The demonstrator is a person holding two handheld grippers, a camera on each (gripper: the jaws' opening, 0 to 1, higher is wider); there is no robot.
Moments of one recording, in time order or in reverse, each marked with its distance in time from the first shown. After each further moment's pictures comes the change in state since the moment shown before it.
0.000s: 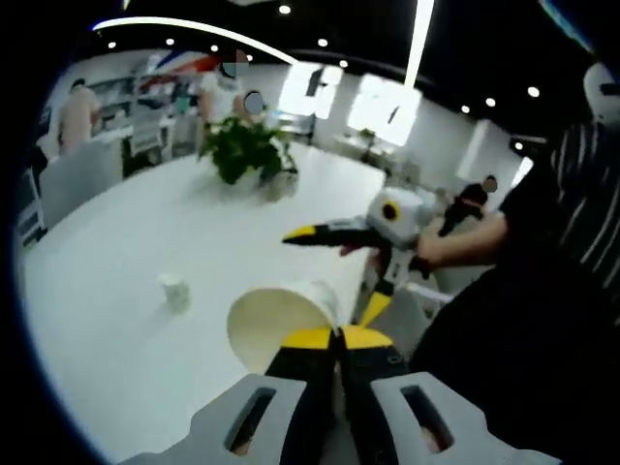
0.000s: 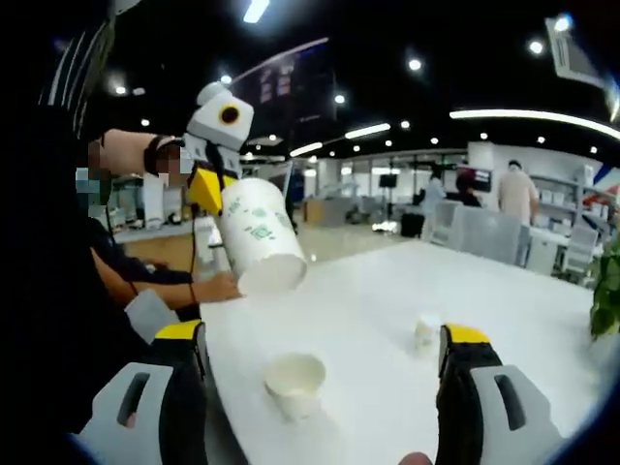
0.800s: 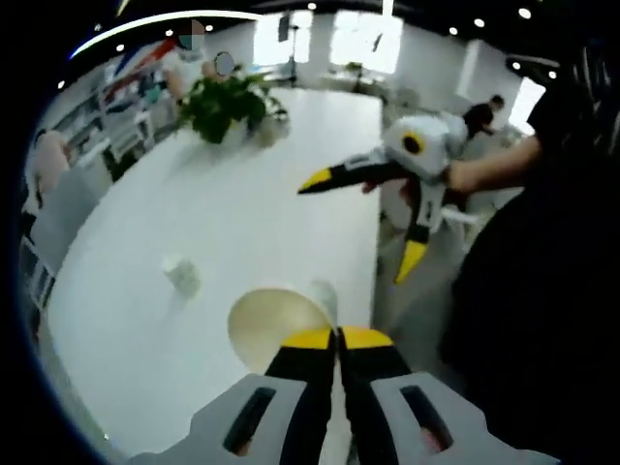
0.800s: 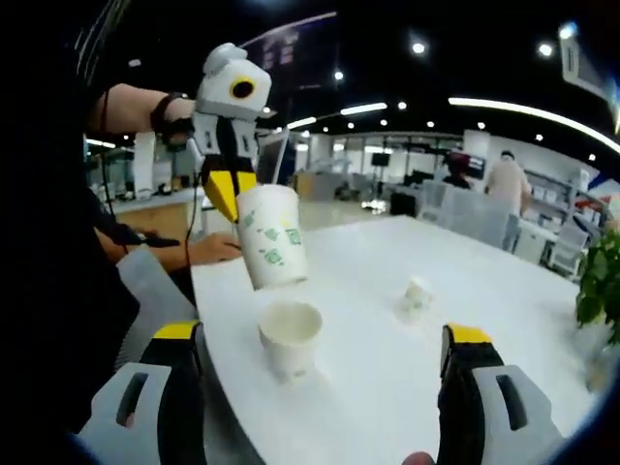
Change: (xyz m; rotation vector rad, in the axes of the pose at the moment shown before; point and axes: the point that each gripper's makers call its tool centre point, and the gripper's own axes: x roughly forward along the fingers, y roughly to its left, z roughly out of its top) left arm 0.038 0.025 -0.054 0.262 0.326 0.079; right arm -0.016 0.004 -0.041 -0.031 0.099 -0.067
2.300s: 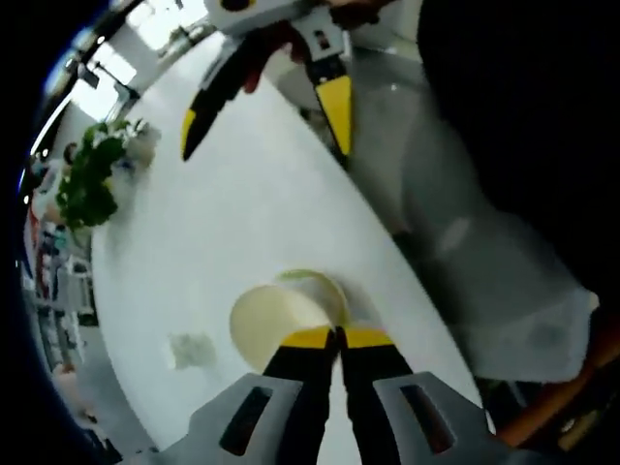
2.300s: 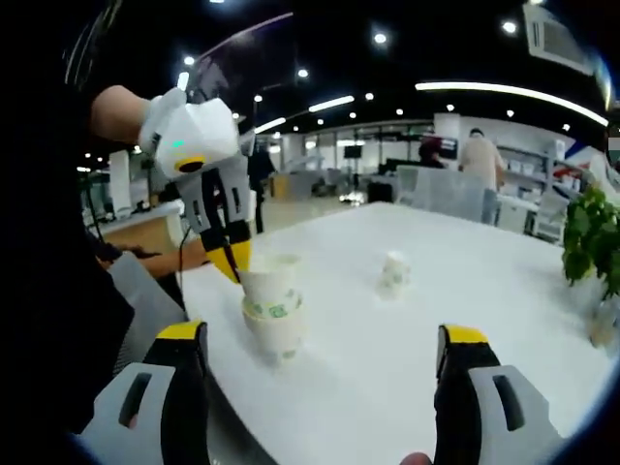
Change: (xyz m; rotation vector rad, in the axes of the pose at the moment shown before) left arm 0.076 0.011 -0.036 0.724 0.363 -0.098; right arm -0.017 -0.020 -0.026 0.120 0.009 -0.074
